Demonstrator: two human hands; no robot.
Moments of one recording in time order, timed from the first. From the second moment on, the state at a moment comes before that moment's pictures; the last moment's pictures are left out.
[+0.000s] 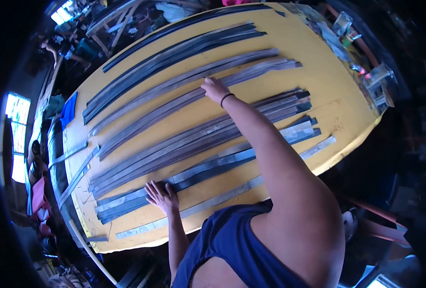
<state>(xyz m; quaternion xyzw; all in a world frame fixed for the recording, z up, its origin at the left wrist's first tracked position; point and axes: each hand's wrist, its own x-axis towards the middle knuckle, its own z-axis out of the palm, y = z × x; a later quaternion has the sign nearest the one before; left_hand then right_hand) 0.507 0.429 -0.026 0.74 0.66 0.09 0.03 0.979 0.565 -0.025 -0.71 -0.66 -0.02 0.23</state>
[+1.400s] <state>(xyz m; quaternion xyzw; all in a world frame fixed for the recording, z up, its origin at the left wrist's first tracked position) 0.506 0.431 -0.030 0.75 0.66 0.07 0.01 1.063 0.590 0.133 -0.71 -0.69 0.14 0.03</state>
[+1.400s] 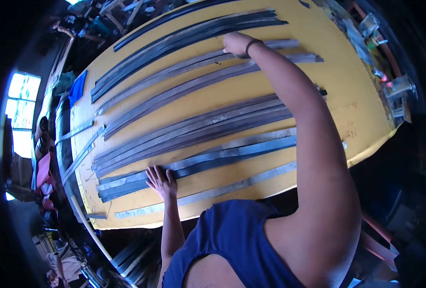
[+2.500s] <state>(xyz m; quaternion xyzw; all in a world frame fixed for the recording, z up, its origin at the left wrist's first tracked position) 0.620 0.484 0.136 0.22 0.06 0.37 0.90 0.764 0.461 0.397 -0.19 -0.83 0.26 0.45</state>
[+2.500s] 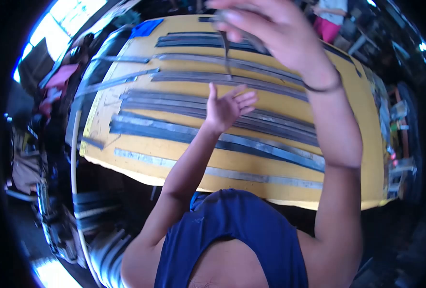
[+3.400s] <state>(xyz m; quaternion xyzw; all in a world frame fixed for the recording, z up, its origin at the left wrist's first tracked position) 0.245 0.730 0.181 0.33 0.15 0.76 0.55 0.759 0.358 0.336 -0.77 -0.59 0.08 0.23</state>
